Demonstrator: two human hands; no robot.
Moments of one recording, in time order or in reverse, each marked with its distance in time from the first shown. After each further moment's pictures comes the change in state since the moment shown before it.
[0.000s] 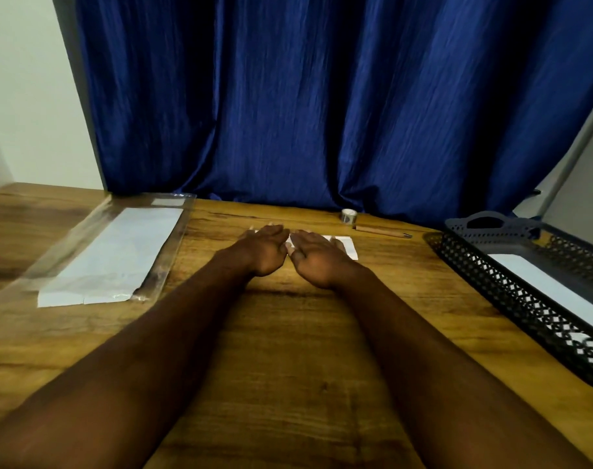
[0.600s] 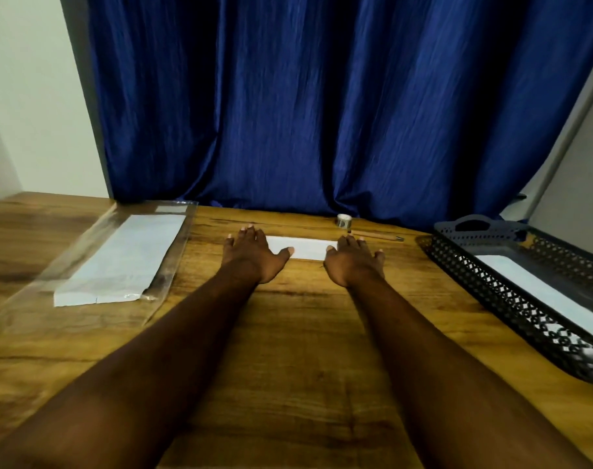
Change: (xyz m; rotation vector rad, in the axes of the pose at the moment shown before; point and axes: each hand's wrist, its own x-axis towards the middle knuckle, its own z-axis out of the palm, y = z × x) left_hand -0.017 0.005 0.011 -0.061 0.172 -0.293; right_hand -0.009 0.043 -0.001 -0.030 0.143 0.476
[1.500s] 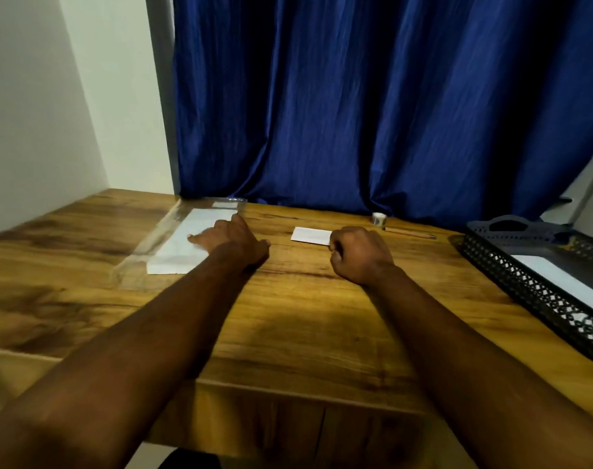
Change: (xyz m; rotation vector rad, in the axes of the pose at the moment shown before) left_hand -0.065 -0.075 -0.070 0.105 0.017 -0.459; right_hand -0.059 -0.034 -0.016 -0.026 0.348 -0.650
